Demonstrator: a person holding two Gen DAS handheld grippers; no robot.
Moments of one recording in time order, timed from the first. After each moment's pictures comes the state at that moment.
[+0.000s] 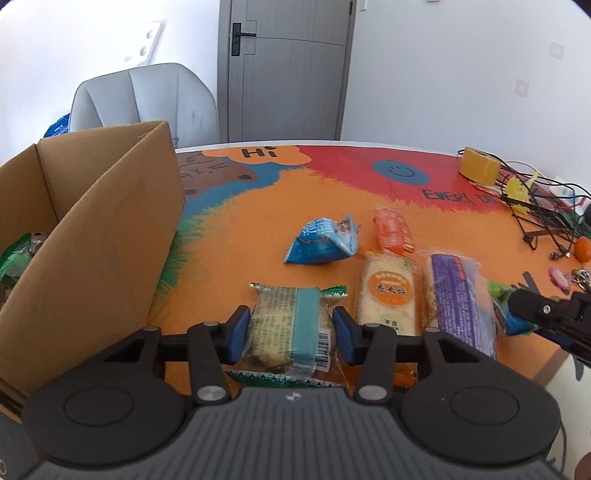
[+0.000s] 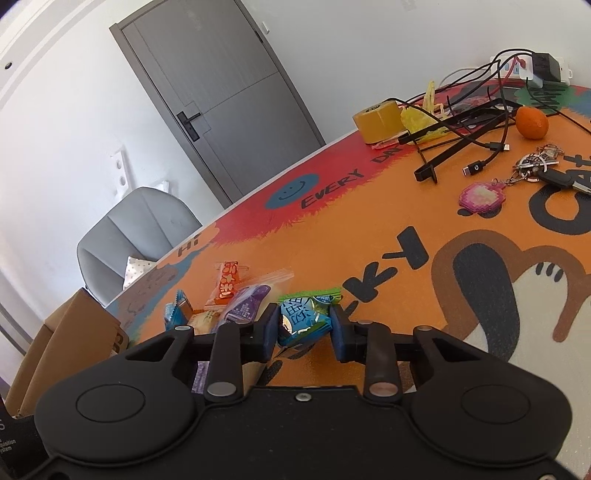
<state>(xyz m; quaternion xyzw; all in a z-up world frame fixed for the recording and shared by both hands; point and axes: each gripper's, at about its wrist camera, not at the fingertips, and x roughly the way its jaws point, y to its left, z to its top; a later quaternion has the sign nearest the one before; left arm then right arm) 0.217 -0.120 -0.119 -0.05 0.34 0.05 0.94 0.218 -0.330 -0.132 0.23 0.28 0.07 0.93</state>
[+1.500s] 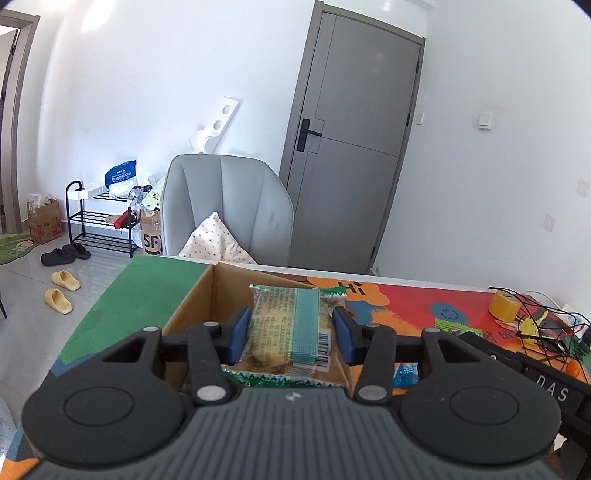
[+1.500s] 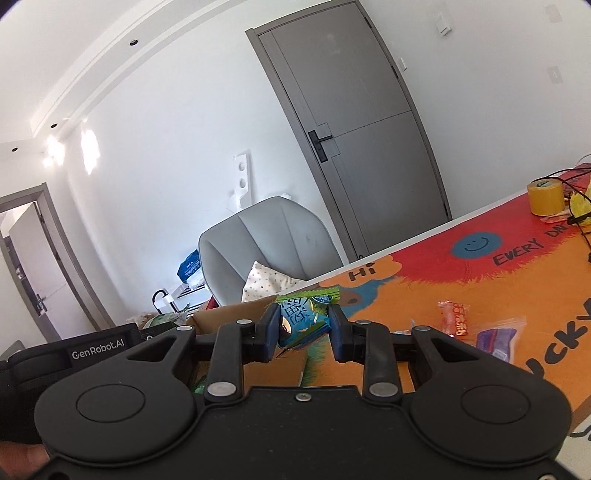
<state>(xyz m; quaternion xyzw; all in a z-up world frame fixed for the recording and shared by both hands) 0.135 0.006 -0.011 -0.11 0.19 0.12 0.97 0.191 -0.191 -0.052 0.16 0.19 0.23 0.94</state>
